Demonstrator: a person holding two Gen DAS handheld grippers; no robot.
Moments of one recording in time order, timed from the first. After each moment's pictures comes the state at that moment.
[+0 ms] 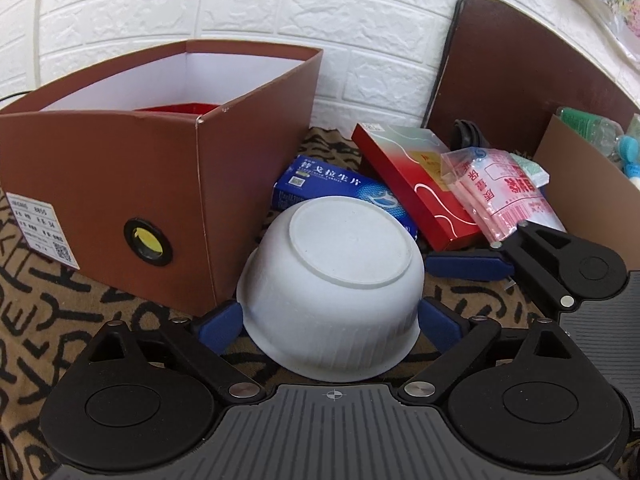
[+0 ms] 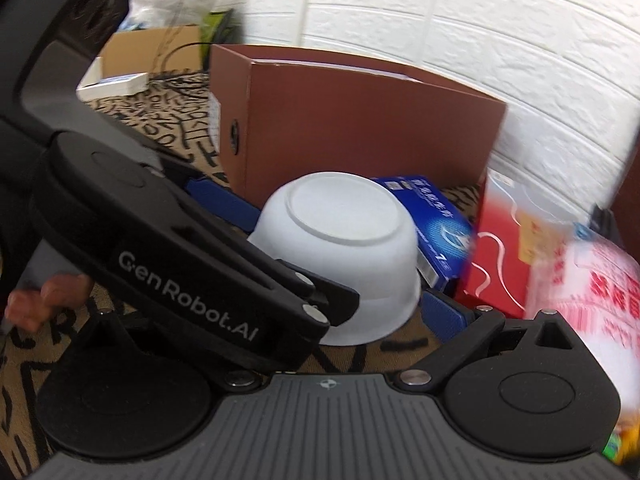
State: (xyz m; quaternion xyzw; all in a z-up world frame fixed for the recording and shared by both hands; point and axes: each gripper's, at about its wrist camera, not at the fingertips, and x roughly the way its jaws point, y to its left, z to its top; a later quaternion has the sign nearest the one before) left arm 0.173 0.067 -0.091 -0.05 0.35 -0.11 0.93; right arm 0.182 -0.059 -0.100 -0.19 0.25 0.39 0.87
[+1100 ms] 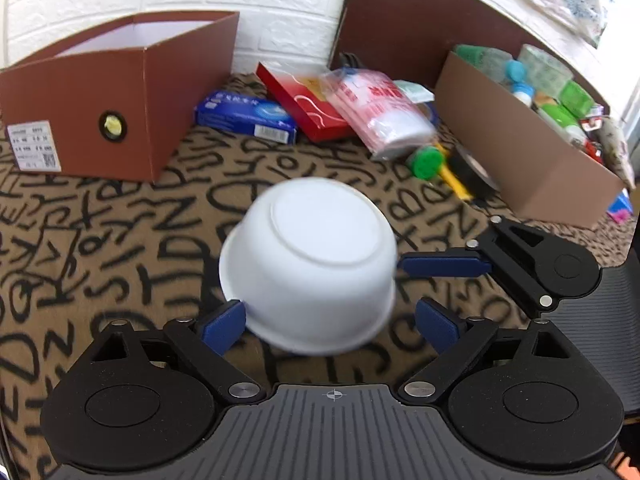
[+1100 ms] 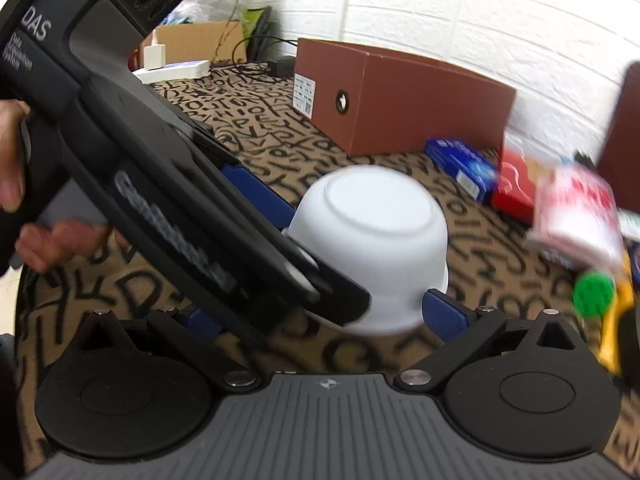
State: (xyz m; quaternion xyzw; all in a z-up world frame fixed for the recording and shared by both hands) left arm 0.060 0.052 -0.080 -0.05 0.40 -0.20 0.89; right arm 0.053 -0.095 -0.097 -0.18 0.28 0.38 0.87
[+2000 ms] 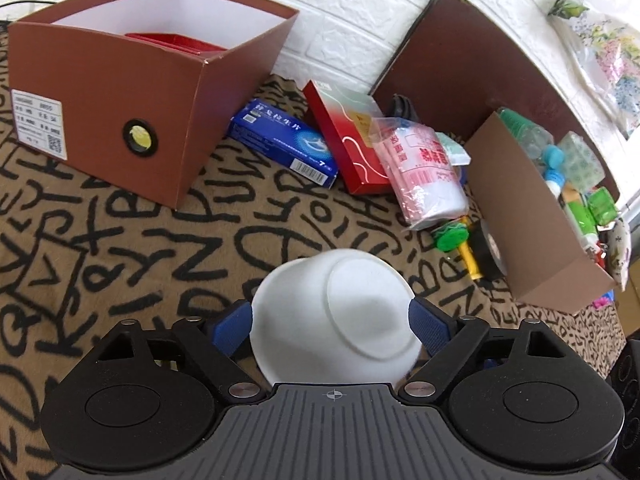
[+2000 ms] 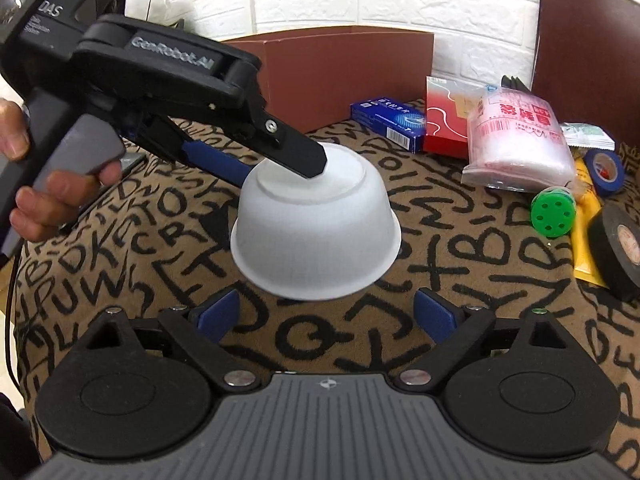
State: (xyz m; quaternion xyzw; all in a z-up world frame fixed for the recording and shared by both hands) left arm 0.123 0.080 -0.069 -0.16 0.43 -0.18 0.87; right arm 0.076 -0.119 -0.094 -0.08 0.33 0.31 0.89
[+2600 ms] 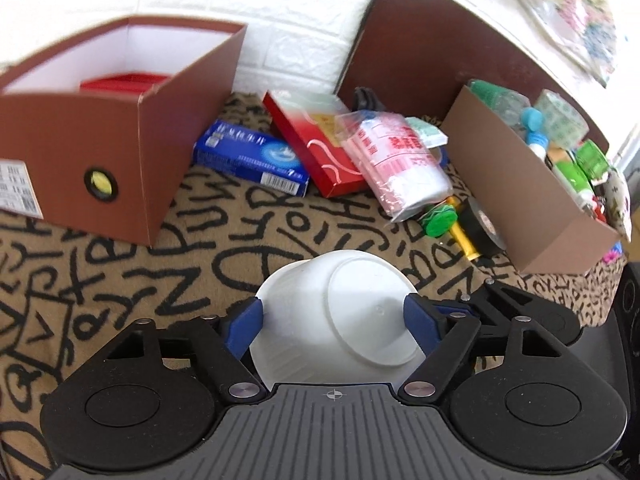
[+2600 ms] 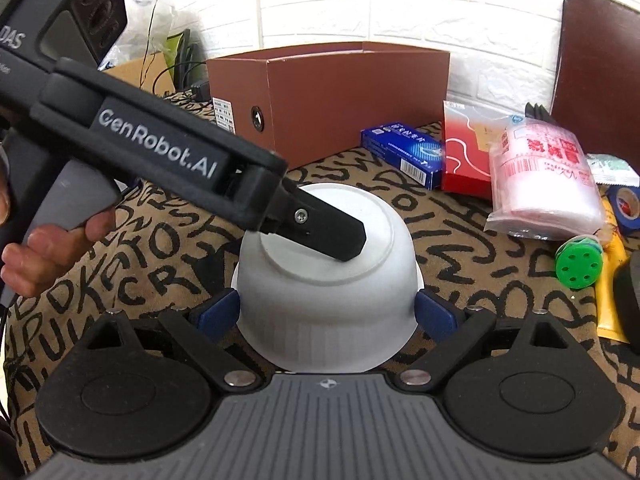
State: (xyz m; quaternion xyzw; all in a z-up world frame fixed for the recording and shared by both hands) left arm 0.116 0.059 -0.063 -0.06 0.39 -0.22 0.89; right arm 0.096 -0.099 -0.089 -0.09 0.31 0.32 0.89
